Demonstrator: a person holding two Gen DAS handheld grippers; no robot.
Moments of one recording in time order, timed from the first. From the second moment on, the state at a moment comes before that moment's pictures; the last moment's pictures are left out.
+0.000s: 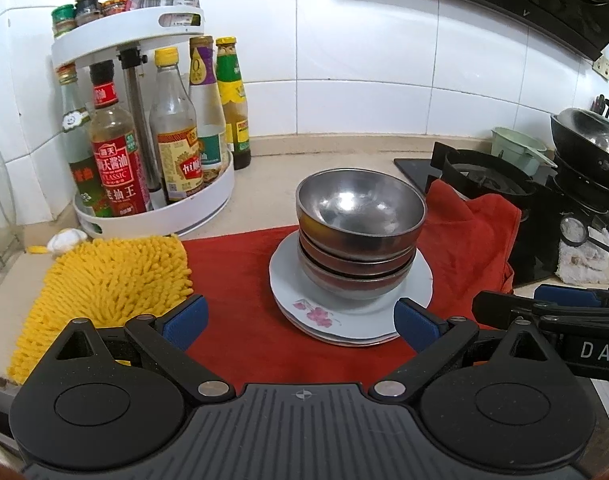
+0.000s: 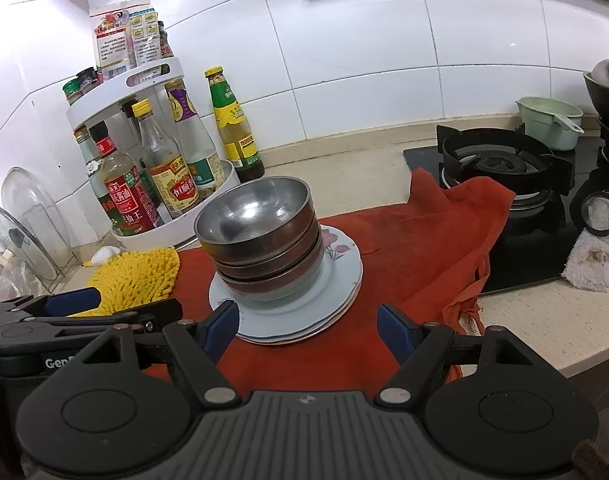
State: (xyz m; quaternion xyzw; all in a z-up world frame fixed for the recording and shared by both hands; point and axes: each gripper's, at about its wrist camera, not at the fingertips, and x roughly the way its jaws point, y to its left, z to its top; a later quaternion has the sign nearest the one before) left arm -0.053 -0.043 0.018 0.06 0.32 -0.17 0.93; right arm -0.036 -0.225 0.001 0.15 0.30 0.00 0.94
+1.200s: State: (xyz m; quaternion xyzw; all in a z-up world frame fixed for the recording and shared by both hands) left arm -0.055 -0.034 0.018 0.06 0.31 -0.16 0.94; right arm -0.033 -0.218 0.002 0.13 0.30 0.01 0.94
